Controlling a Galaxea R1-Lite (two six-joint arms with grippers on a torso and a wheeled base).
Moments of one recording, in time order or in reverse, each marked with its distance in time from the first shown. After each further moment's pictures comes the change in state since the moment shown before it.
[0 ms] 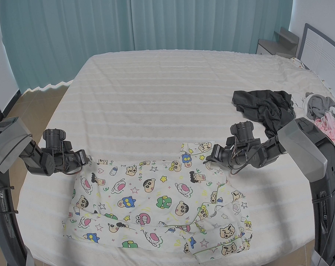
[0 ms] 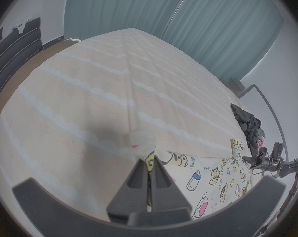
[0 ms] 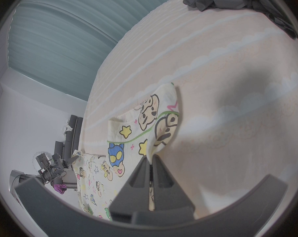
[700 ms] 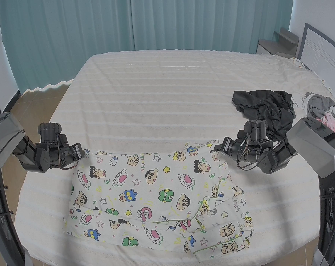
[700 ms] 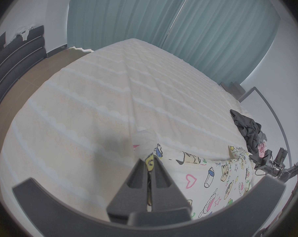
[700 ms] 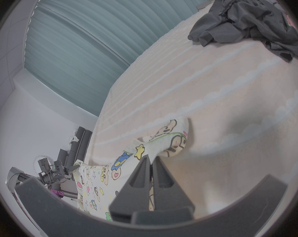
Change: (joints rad) left arm 0.002 -0.084 0.032 -0.004 0.056 -0.001; right arm -0.045 -0.079 0.213 -0.361 -0.030 0.005
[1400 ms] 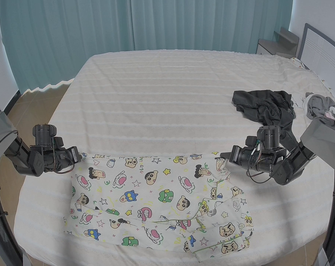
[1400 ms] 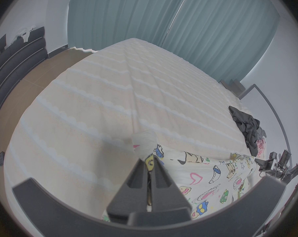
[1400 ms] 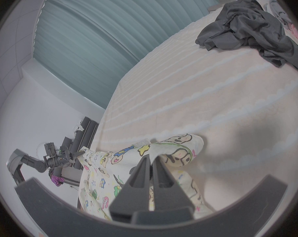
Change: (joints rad) left arm 0.006 -0.089 0.113 -0.004 0.005 0.020; right arm -0.001 -0.167 0.322 -0.153 0.063 -0.078
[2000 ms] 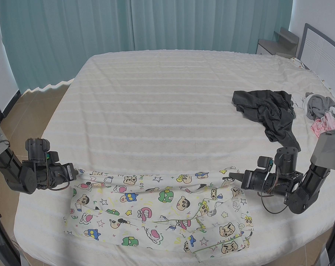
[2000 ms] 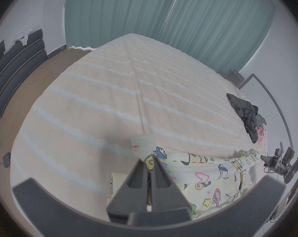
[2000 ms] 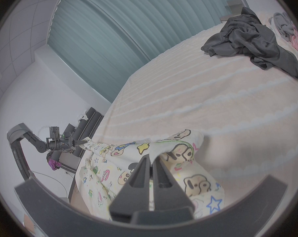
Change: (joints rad) left arm 0.009 -0.111 0.274 -0.101 -0.003 0.074; right arm 0.008 -0.108 0.472 -0.394 0.019 -0.117
